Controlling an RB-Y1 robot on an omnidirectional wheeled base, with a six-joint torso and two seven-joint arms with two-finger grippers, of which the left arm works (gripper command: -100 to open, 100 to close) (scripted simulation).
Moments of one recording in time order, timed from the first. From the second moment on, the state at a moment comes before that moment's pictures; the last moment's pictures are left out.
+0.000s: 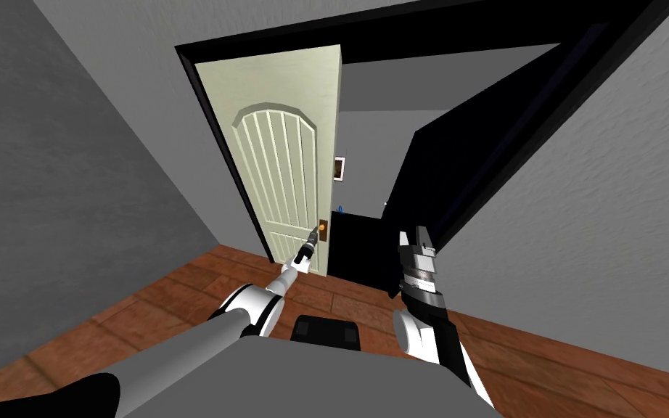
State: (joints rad) arm -0.55 0.05 0.01 -0.54 0.06 -0.53 0.01
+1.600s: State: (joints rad) arm -0.56 0.05 0.05 -0.49 0.07 -0.54 0.00
